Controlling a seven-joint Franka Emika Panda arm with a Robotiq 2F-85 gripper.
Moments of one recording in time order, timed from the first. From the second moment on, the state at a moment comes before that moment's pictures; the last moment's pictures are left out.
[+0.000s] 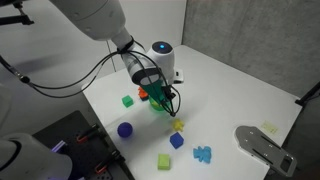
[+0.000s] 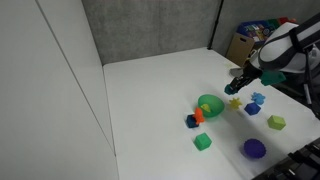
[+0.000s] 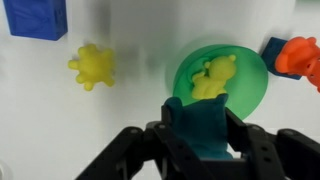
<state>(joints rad) -0.40 0.37 0.27 -2.33 0.22 2.86 -0.28</state>
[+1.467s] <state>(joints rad) -0.36 0.46 0.30 -2.17 0.34 2.81 -0.27</state>
